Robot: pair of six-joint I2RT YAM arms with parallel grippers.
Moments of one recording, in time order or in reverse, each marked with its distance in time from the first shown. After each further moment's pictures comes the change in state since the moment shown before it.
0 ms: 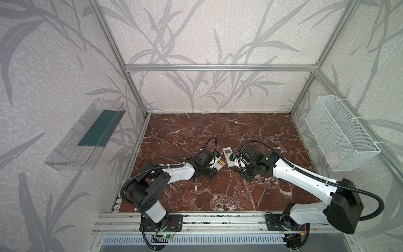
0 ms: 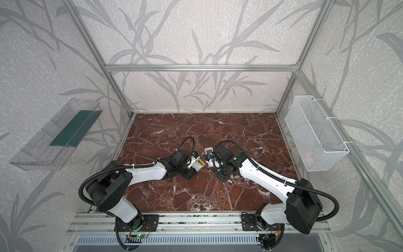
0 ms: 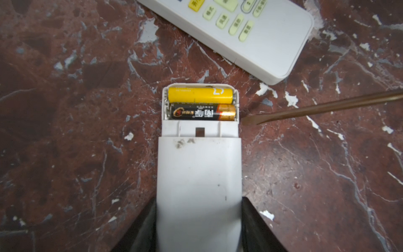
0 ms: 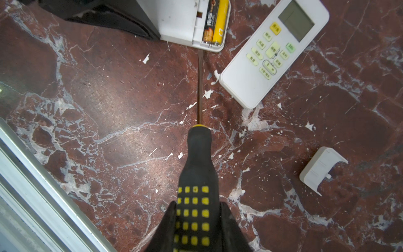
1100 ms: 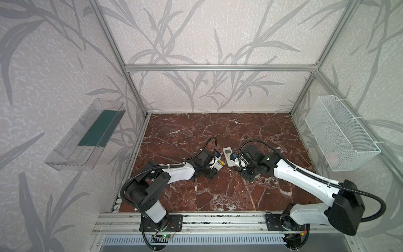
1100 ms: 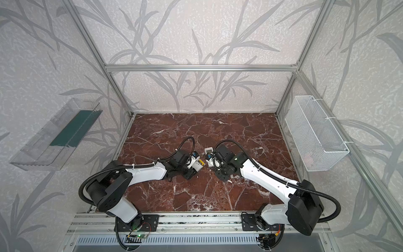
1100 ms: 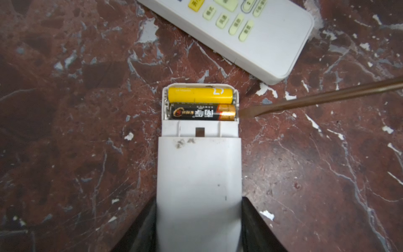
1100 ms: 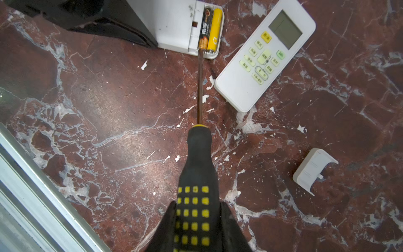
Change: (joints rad) left arm 0.000 0.000 0.000 0.000 0.000 0.000; right arm 0.000 -0.016 -0.002 0.014 0.011 0.000
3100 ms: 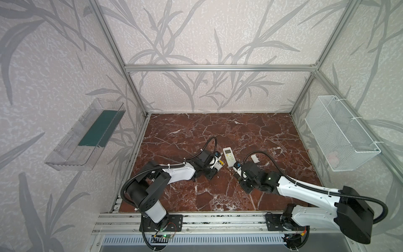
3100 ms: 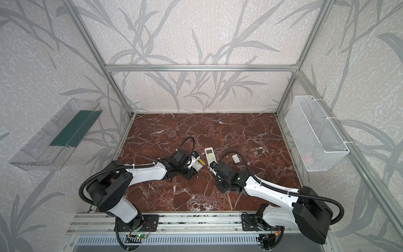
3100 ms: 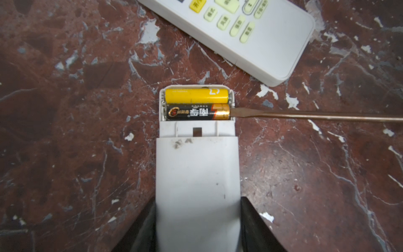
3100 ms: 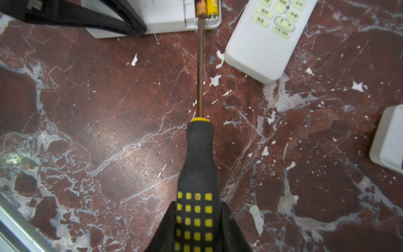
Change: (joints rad) left arm -0.008 0.005 0.002 0.002 -0.005 0.001; right arm 0.132 -0.134 -0.390 0.404 0.087 0.361
